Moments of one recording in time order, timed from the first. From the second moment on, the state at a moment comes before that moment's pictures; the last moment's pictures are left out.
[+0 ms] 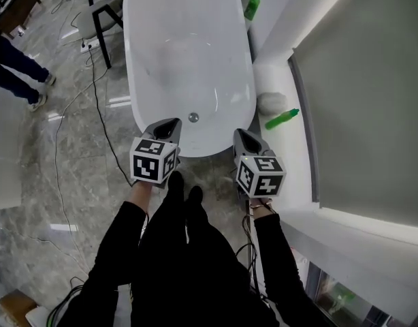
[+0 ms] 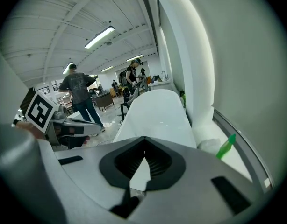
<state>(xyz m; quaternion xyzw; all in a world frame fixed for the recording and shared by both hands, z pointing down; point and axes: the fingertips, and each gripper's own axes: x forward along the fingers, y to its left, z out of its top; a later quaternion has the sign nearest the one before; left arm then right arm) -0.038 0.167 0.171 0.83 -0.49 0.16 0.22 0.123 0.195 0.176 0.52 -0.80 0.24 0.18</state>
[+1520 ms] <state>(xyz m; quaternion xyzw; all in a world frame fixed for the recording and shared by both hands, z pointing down) -0.030 -0.020 0.389 0.81 -0.41 0.27 0.32 0.088 0.007 0.360 0.50 -0.75 0.35 0.26</state>
